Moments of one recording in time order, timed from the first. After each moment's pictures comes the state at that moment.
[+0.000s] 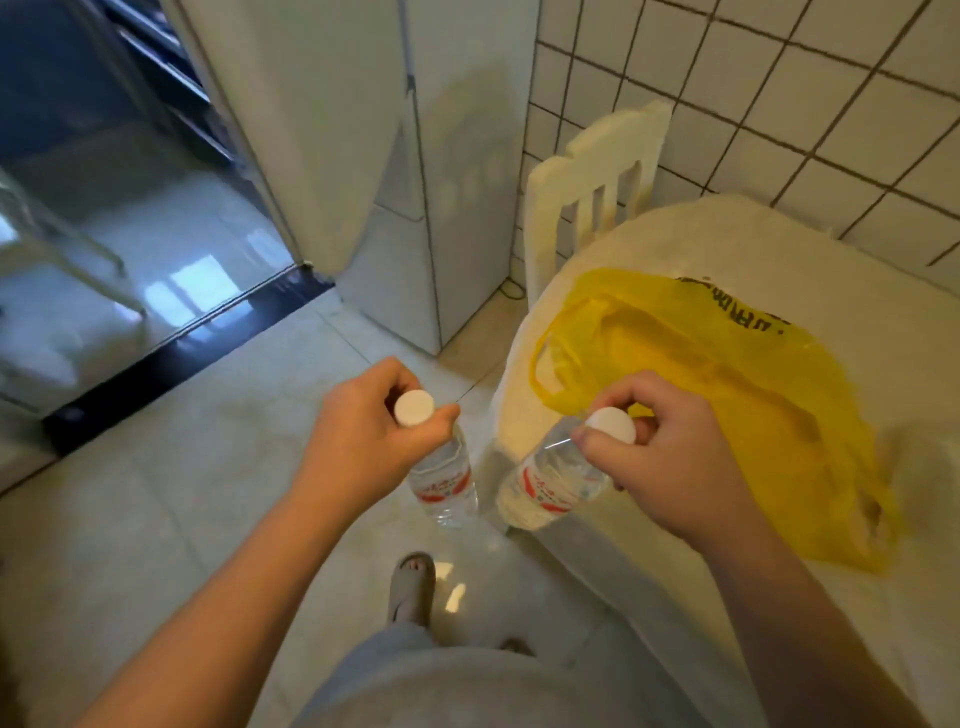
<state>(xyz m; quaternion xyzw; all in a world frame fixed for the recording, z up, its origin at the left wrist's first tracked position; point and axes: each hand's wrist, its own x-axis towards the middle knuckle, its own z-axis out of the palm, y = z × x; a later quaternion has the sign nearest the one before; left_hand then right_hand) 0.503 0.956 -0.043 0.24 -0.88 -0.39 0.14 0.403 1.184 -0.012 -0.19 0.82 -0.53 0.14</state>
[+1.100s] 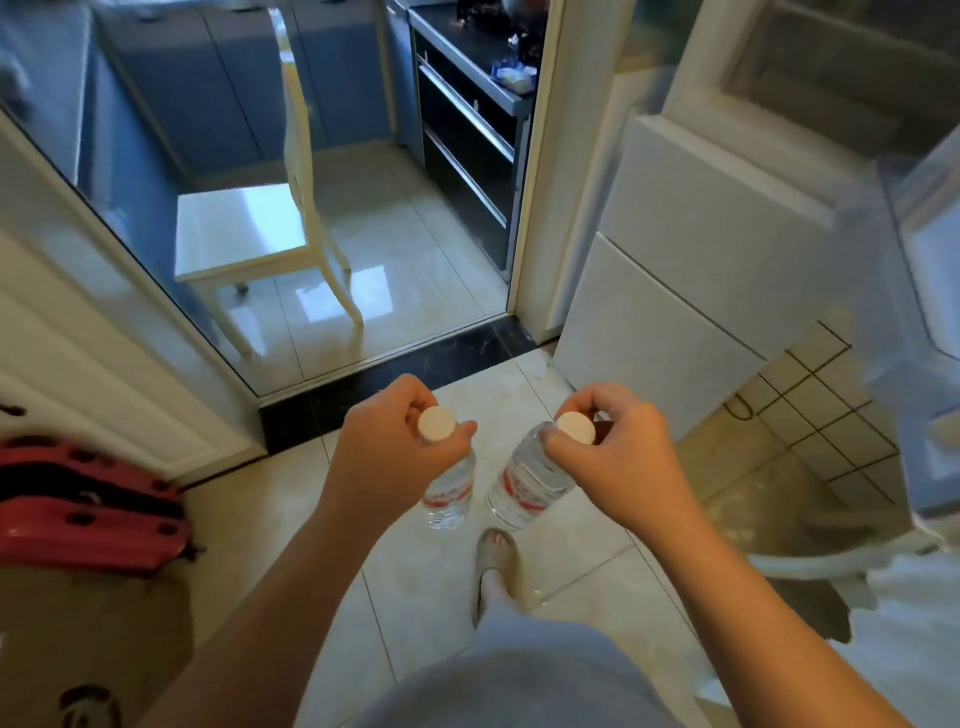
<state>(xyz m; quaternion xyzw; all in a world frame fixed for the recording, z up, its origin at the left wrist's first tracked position) 0.681 0.376 -0.069 0.34 -0.83 -0.32 0.29 0.520 0.525 -0.043 -0.35 0.81 -0.45 0.18</state>
